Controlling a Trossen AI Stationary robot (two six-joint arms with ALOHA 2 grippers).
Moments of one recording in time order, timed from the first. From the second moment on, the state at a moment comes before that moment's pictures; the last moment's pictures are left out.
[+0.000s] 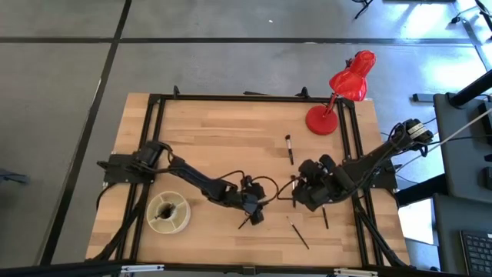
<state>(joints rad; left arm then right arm) -0.33 2.12 1.24 0.17 -0.39 -0.52 0.54 1.34 1.01 -1.04 0.61 1.20</state>
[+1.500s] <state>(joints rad) -0.52 1.70 1.26 -0.57 -0.74 -0.64 0.53 1.34 0.98 -0.89 0.73 1.14</state>
